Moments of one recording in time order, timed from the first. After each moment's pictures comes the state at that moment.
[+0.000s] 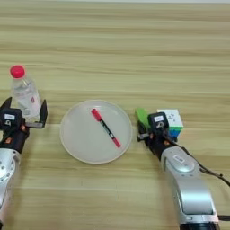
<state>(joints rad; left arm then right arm) 0.02 0.03 -0.01 0.15 0.03 -0.29 -0.02 0.06 -0.22 -0.03 -0.20 0.07 0.45 0.25</state>
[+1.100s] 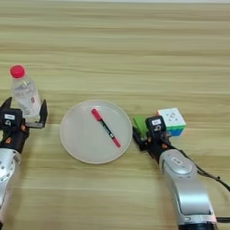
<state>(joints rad) 0.02 0.03 -0.01 0.15 0.03 -0.29 -0.02 0.07 -0.22 -0.01 -0.19 0.06 0.43 0.25</state>
